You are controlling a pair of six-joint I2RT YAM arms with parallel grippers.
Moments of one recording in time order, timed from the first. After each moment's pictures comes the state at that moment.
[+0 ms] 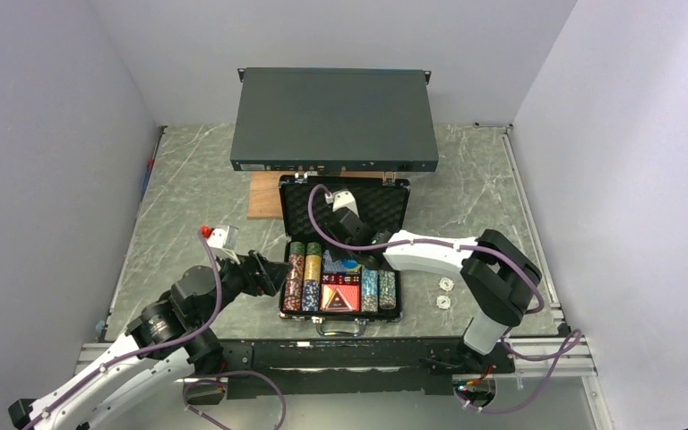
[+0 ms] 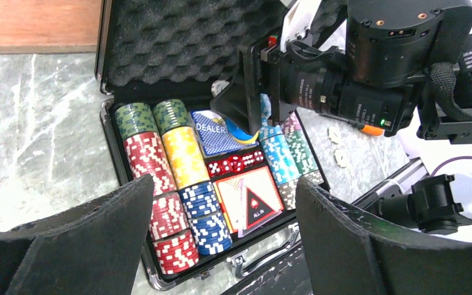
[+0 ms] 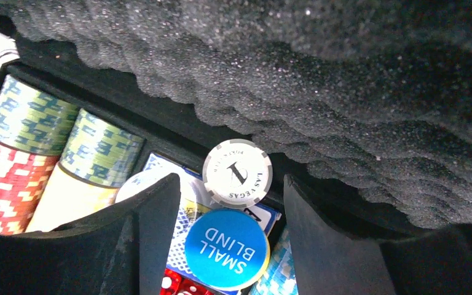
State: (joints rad) left arm -0.87 0.30 0.45 -0.37 -0.25 -0.64; right arm 0.94 1.67 0.98 -0.14 0.39 0.36
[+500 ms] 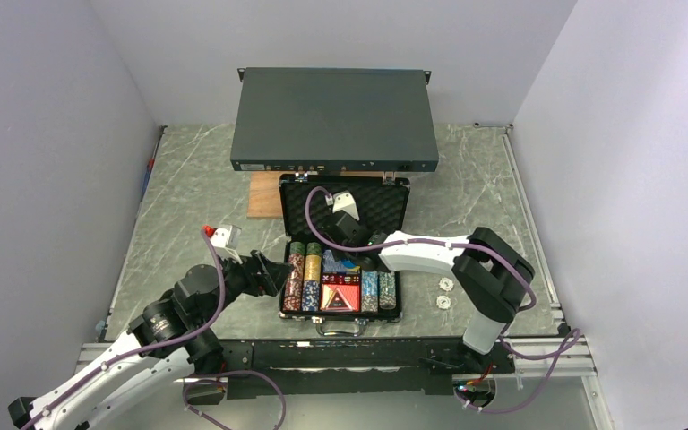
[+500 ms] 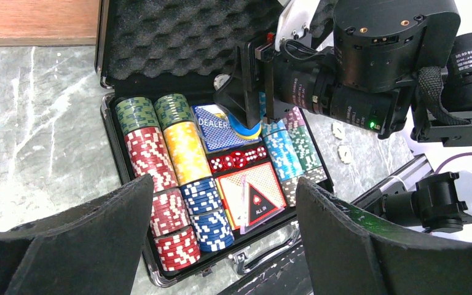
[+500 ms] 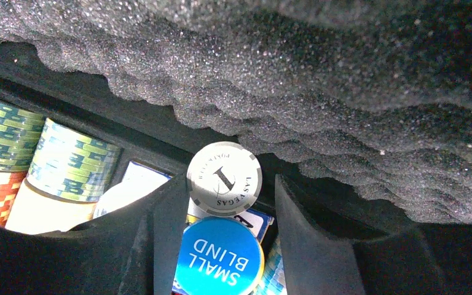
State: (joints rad) left arm -0.87 0.32 0.45 -0.39 -0.25 -0.65; right arm 0.94 1.71 0.98 -0.13 0.46 0.39
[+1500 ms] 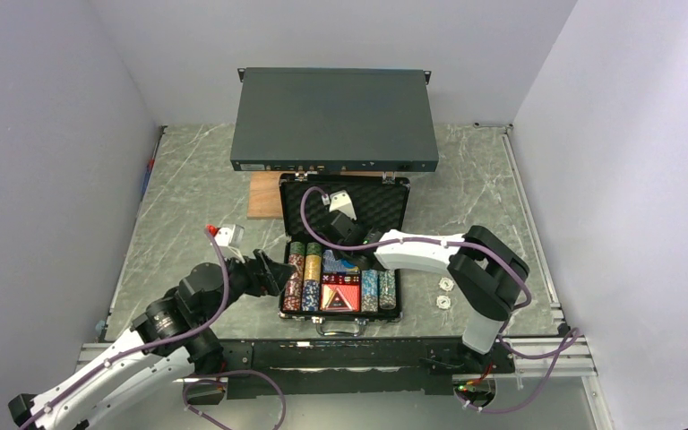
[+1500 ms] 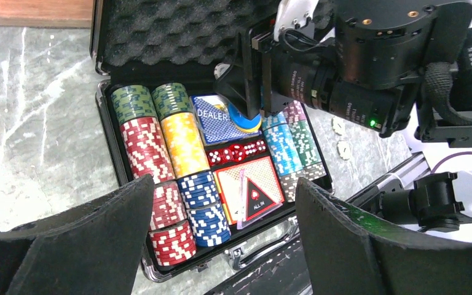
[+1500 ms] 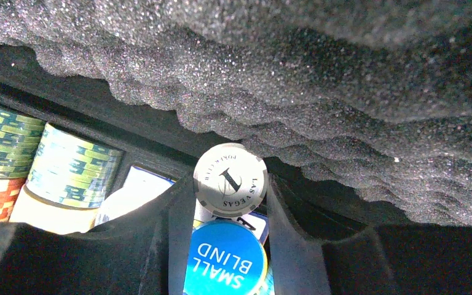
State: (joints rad) left arm -0.87 0.34 0.45 -0.39 -0.24 -0.68; right arm 0.96 1.75 1.03 -0.17 0.49 0.40
